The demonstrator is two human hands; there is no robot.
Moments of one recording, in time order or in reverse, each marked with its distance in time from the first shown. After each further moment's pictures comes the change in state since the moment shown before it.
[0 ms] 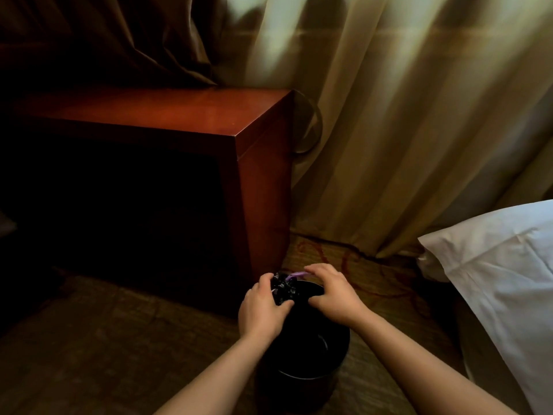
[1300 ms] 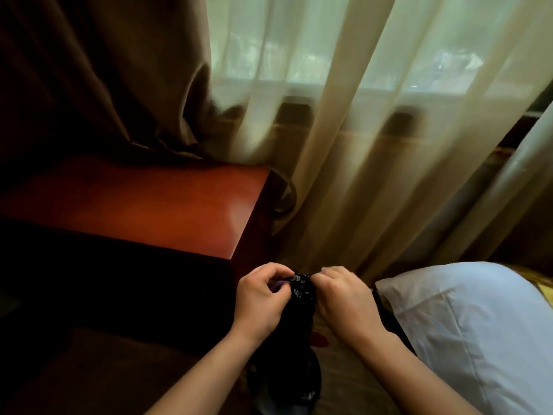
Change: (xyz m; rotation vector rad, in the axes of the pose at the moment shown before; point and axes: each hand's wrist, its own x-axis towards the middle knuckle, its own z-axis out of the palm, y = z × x) left_hand 0.001 0.192 -0.251 -0.552 0.066 0.352; right_hand -0.071 -0.180 -0.225 -0.507 0.397 -0.219
